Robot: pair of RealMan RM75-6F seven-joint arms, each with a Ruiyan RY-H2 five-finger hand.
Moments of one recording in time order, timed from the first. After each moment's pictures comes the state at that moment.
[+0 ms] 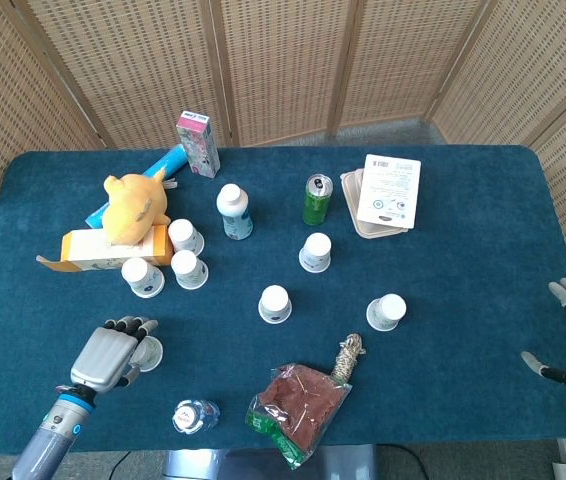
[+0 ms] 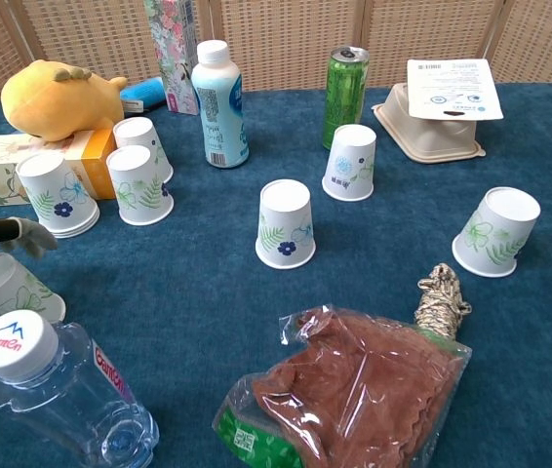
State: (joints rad) left arm -0.28 -1.35 0.01 -1.81 1.35 1.14 0.67; right arm 0.04 -1.03 0.11 -1.69 -1.43 1.51 0.10
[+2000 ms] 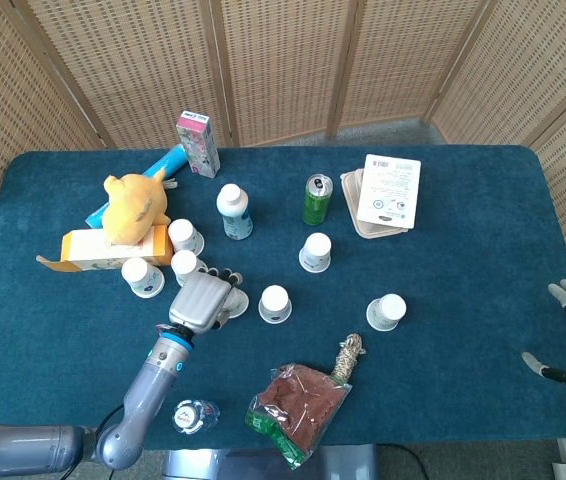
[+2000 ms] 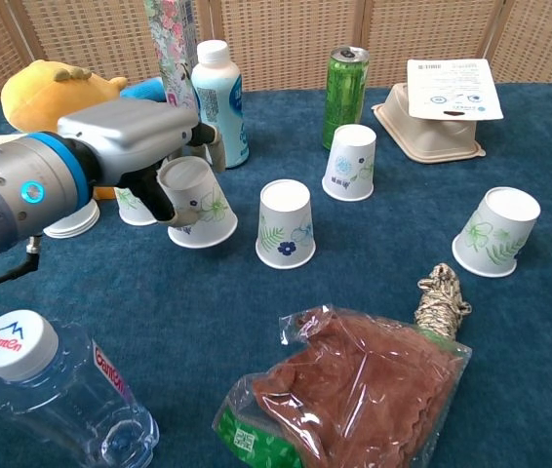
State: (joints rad) left arm -0.71 -1.69 -0.25 -1.75 0.92 1.14 0.99; right arm 0.04 -1.03 0.11 -1.68 -1.42 1.48 0.13
